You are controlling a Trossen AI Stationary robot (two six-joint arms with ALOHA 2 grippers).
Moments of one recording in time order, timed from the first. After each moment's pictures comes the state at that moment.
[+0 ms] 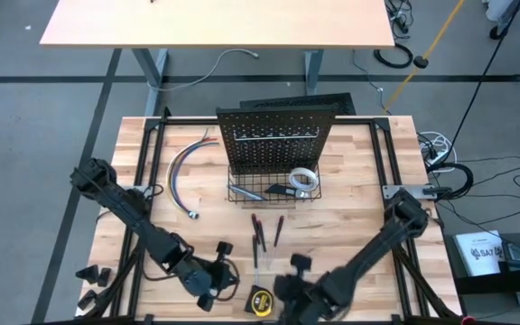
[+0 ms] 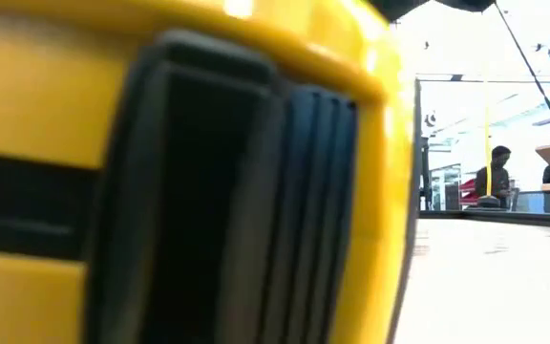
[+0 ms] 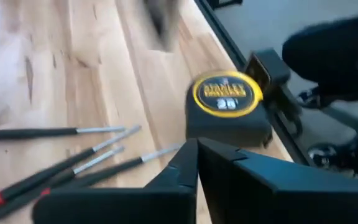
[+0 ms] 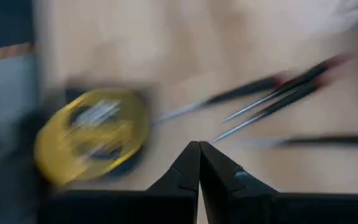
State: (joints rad) left arm -0.72 1.61 1.01 -0.09 -0.31 -0.20; right arm 0.72 2.12 1.74 -0.75 0.53 0.90
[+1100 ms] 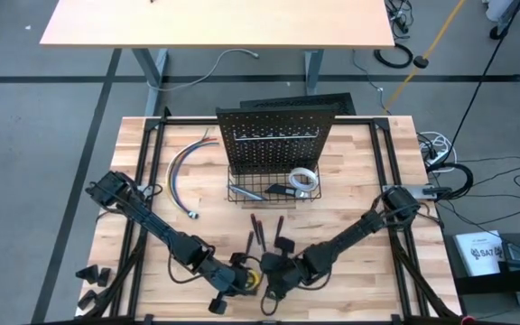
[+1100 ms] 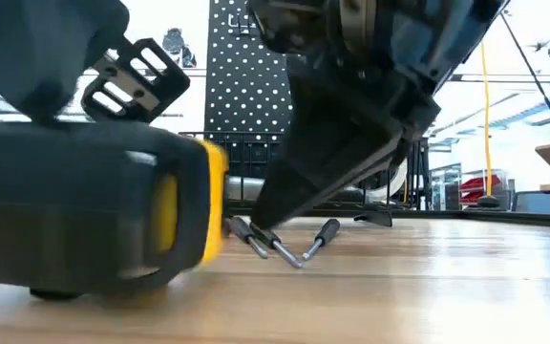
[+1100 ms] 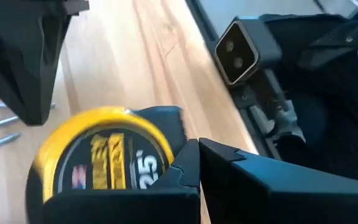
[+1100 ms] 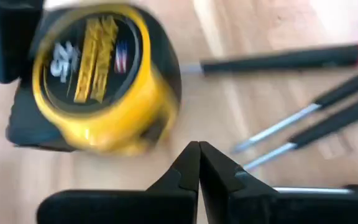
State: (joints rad) left arm -0.62 1.84 1.01 0.09 0.03 -0.34; right arm 0.54 2.12 1.42 -0.26 0.37 0.73
